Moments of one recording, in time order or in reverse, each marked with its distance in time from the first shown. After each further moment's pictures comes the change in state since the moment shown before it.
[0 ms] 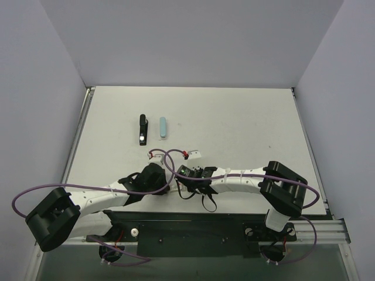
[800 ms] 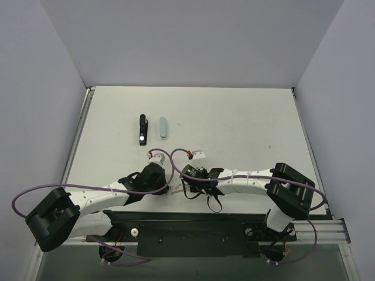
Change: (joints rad) left arm 0.002 0.000 0.006 -0.014 -0.014 0.001; right arm -0.026 -0.071 -0.089 0.085 -0.053 0.001
